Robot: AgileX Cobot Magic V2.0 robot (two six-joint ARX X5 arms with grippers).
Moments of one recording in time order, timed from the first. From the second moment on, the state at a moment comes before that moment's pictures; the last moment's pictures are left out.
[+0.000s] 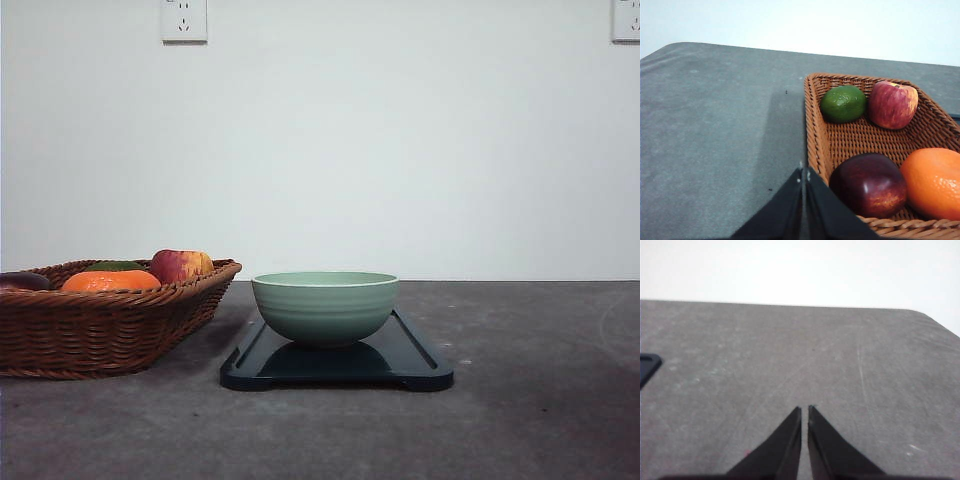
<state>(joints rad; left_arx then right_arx) 0.08 0.00 0.03 -0.18 0.09 -0.07 -0.03 0.01 0.02 -0.10 0.02 0.01</state>
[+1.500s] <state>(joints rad) 0.08 0.00 0.03 -0.18 0.09 -0.07 -0.03 0.01 0.02 -0.10 0.02 0.02</state>
